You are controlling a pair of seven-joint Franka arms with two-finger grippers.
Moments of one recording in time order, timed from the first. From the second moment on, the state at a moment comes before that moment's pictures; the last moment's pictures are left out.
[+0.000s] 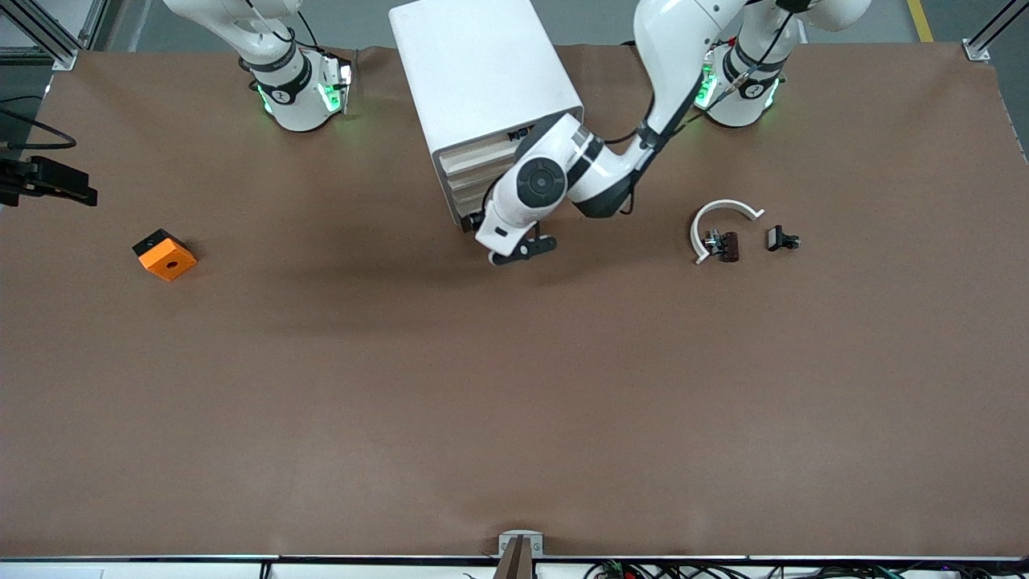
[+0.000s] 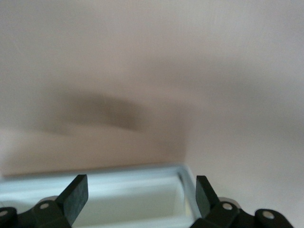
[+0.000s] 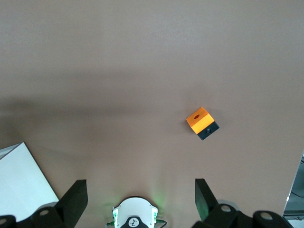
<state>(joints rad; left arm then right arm) -0.64 0.61 -0.22 -1.65 -0.32 2.23 -0.97 0.01 0.20 -0.06 -1.20 -0.04 1.18 -0.08</state>
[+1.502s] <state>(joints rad) -0.09 0.18 -0.22 -1.60 0.21 1.77 -0.50 0.00 -0.09 -0.06 -1.51 0.00 1.38 -0.08</state>
